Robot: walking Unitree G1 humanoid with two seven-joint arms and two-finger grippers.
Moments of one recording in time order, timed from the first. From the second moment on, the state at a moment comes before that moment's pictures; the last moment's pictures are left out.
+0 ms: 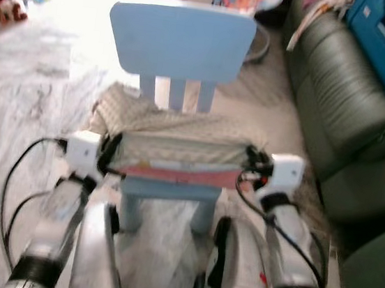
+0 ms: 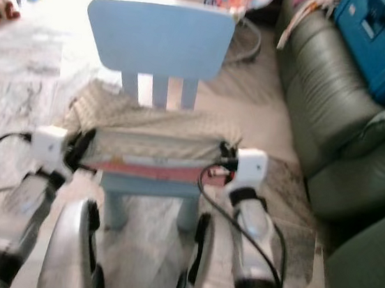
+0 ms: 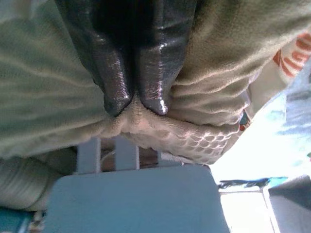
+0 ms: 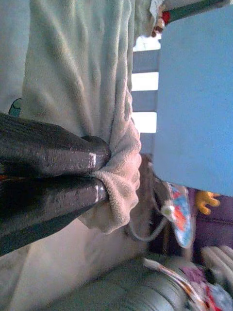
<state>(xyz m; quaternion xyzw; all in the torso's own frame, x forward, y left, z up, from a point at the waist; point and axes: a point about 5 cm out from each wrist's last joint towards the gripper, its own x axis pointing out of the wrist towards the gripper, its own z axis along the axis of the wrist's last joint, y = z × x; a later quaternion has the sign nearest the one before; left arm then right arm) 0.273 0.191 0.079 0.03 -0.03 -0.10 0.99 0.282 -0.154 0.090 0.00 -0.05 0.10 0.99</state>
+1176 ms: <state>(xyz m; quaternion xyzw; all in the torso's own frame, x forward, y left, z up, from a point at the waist) 0.258 0.160 0.087 0.04 0.02 -0.11 0.99 0.258 -0.168 0.102 0.03 0.00 0.07 1.00</state>
